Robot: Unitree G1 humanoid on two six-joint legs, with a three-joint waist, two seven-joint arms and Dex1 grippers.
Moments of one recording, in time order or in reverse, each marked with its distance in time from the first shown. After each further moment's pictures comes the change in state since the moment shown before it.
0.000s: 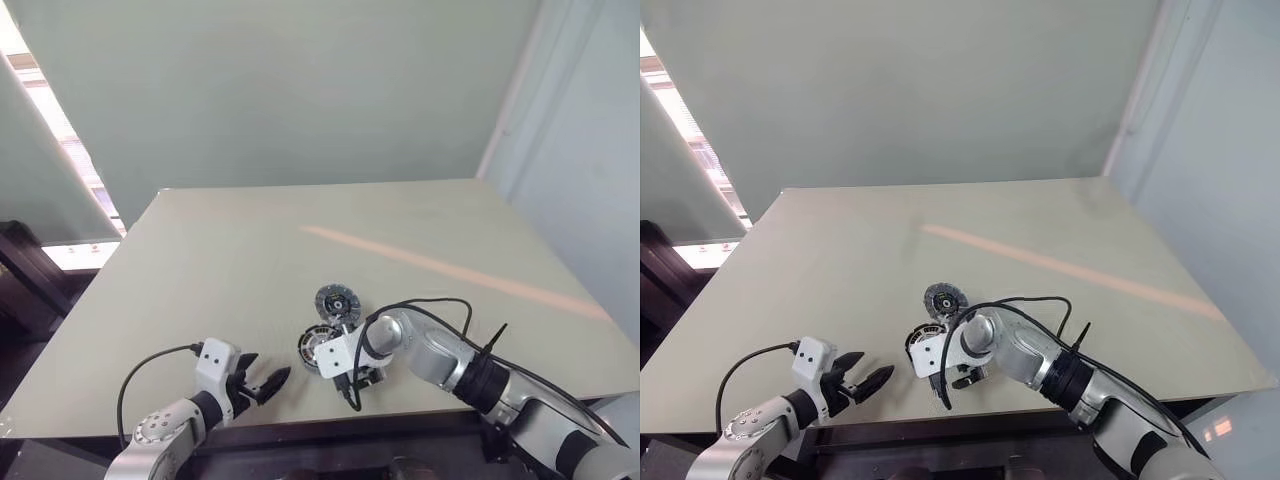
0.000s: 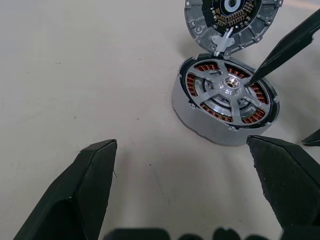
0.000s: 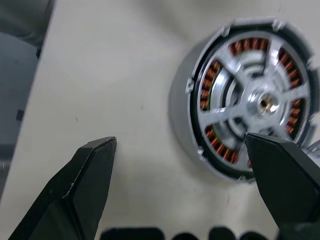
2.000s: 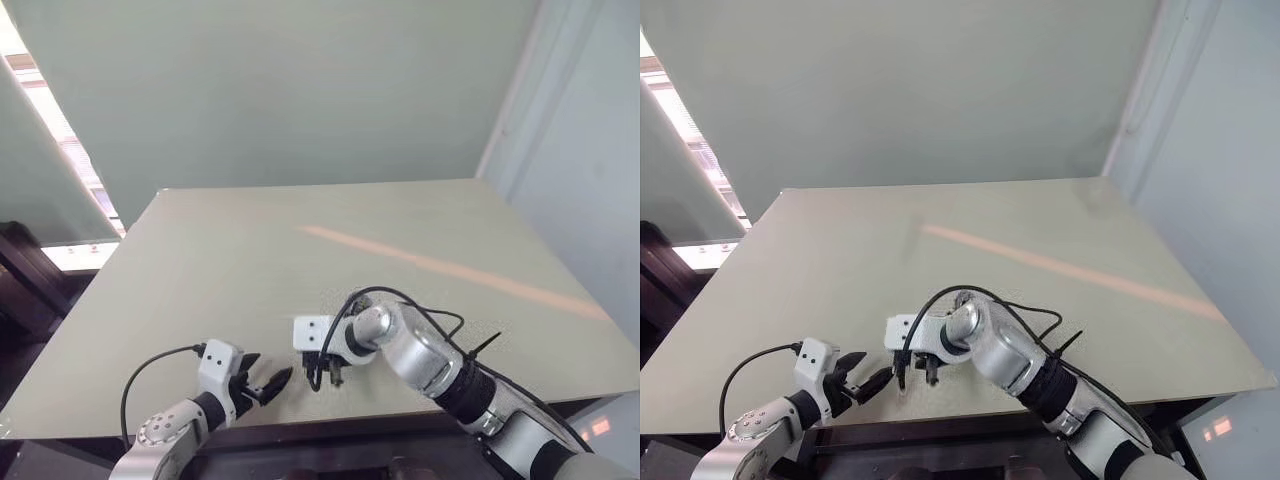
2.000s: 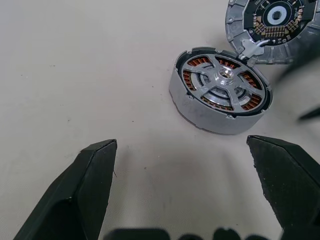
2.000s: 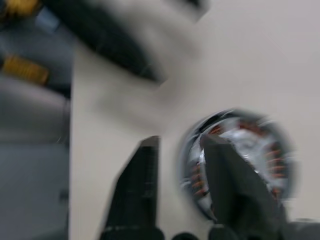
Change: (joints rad) left arm 0.003 -0.016 -0.011 0.005 0.016 -0.023 0.000; right arm 0.037 0.187 -0.213 -0.240 0.134 0.460 -0.076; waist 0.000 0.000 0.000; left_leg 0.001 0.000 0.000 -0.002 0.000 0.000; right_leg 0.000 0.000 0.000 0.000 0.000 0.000
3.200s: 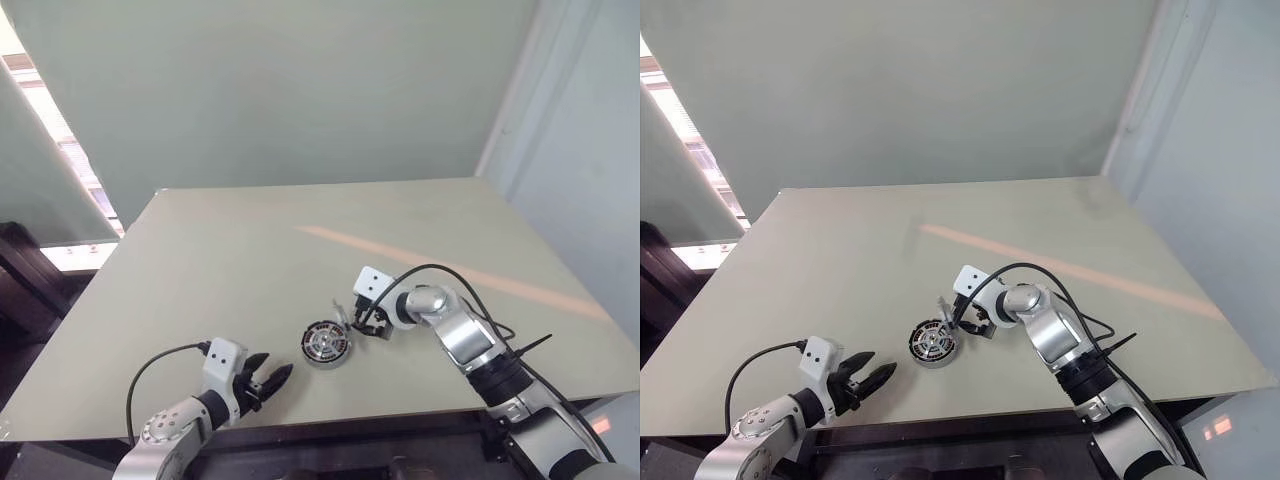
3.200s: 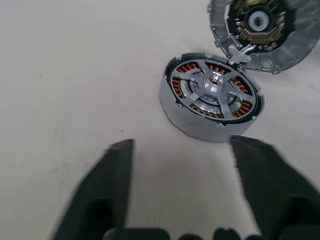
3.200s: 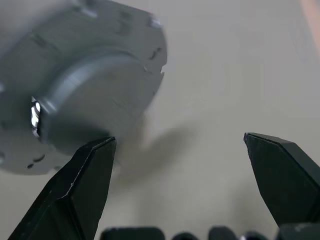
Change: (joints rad) left arm -0.005 0.001 -0.019 0.000 0.000 -0.012 -0.008; right arm 0.080 -0.096 -0.227 0.241 0.114 -0.220 -0.239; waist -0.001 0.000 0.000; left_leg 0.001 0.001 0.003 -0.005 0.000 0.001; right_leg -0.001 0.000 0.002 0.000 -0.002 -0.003
